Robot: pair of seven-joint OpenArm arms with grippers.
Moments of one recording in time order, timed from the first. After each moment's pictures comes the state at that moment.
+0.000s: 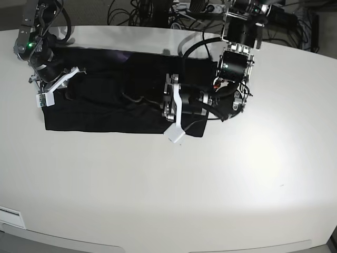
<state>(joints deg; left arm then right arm) -9.5 -3.1 11.5 85.4 -84.3 -29.2 81.6 -21.3 13.9 19.7 100.1 26.1 27.3 -44.4</state>
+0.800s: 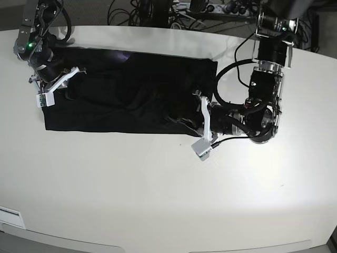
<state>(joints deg) -14.7 -15.4 11.6 88.9 -69.3 -35.2 79.8 -21.3 13.9 19.7 100.2 26.1 27.2 -44.5</state>
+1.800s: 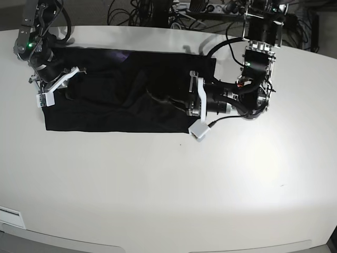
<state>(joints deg) -7.3 -12.1 8.4 89.7 -84.4 -38.0 81.9 -21.3 13.9 19.7 100.2 26.1 27.2 -44.6</state>
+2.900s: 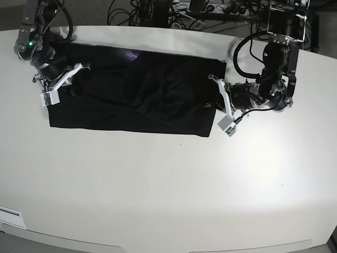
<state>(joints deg) -1.8 -23.7 7.7 90.9 -48.7 -32.2 64.5 -21.6 13.6 19.6 102.6 28.6 28.8 -48.1</state>
